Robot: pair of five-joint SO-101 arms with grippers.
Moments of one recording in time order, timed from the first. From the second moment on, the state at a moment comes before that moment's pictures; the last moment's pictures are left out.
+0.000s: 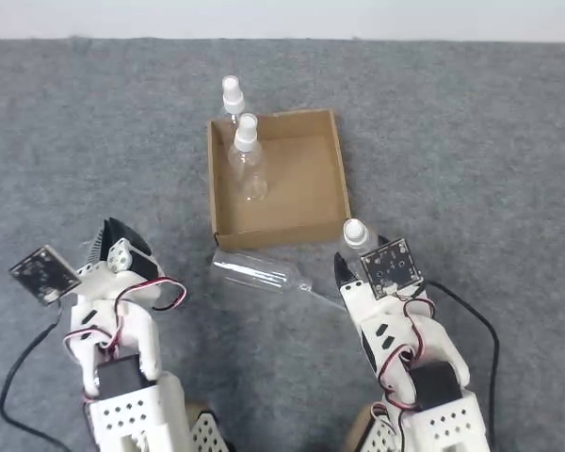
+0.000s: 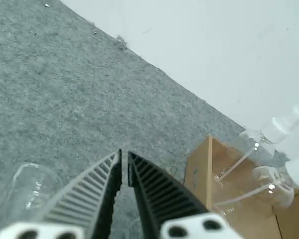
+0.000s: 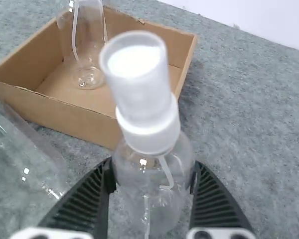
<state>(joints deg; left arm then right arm) -21.5 -96.6 97.7 31.5 31.0 -20.8 -102.6 95.2 45.7 8.7</state>
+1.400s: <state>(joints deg) -19.7 -96.6 97.7 31.5 30.9 -39.6 -78.9 49.8 52.2 12.4</state>
